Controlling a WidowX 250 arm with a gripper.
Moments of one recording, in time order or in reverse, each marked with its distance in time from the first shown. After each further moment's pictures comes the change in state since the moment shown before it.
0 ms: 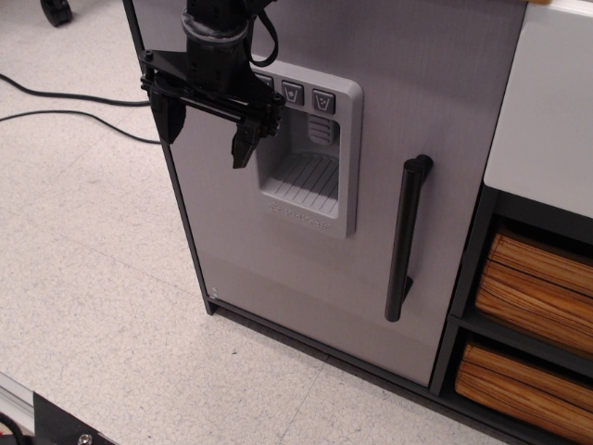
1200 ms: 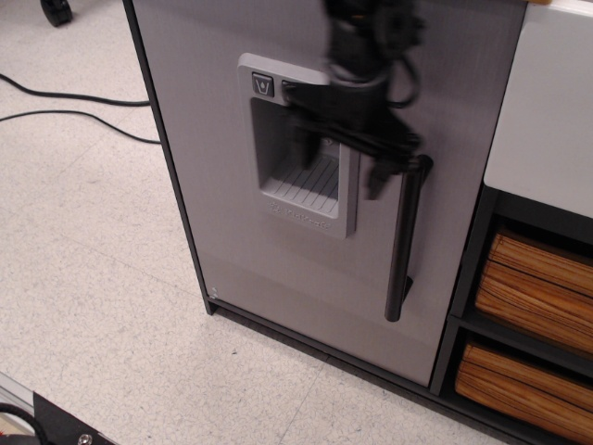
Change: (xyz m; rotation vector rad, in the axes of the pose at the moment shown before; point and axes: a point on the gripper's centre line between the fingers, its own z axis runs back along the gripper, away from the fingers) arm 0.014 -0.121 0.007 -0.147 -0.137 -0.222
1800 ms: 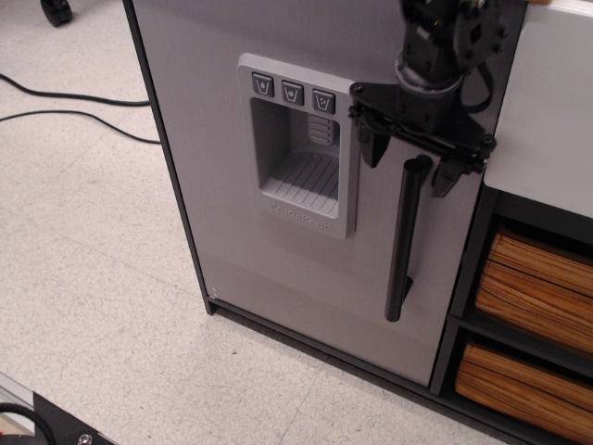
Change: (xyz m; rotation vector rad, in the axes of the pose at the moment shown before) arm 0.017 -0.032 0.003 -0.014 -0.098 0.000
